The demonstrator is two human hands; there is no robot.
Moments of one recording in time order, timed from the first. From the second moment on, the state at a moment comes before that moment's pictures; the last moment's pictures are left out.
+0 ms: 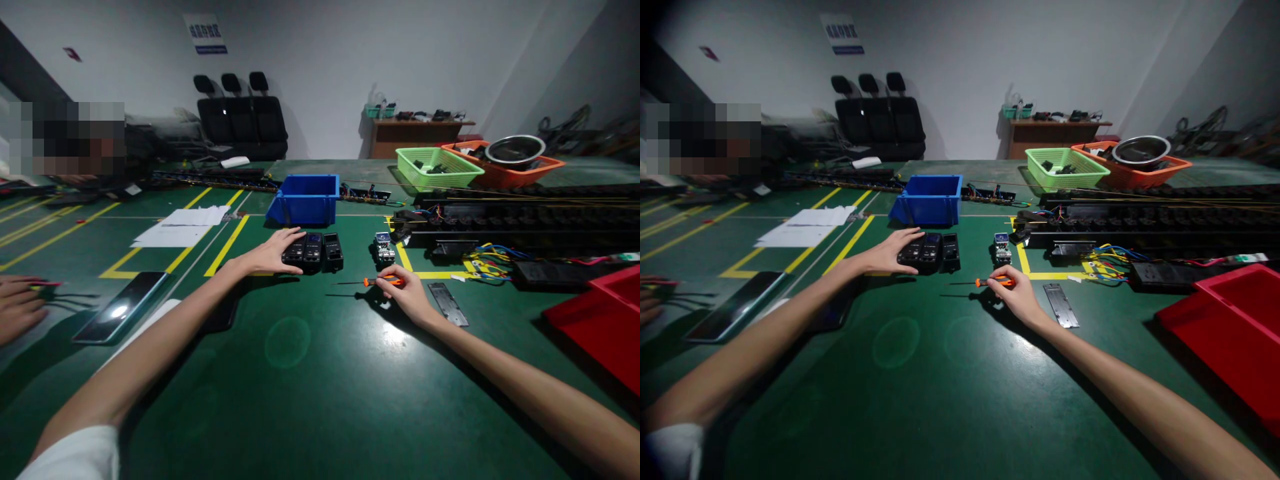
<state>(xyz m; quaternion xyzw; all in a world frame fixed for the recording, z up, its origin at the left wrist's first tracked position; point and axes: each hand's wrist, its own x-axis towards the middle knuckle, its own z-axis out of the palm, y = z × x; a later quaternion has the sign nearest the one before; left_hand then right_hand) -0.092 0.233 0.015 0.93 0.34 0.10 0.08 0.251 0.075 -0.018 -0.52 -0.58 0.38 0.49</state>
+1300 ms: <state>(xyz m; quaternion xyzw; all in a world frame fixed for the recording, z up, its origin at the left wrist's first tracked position) -0.006 0.215 0.025 0.93 0.35 0.08 0.03 0.247 0.068 -0.020 -0.46 -0.75 0.32 0.36</state>
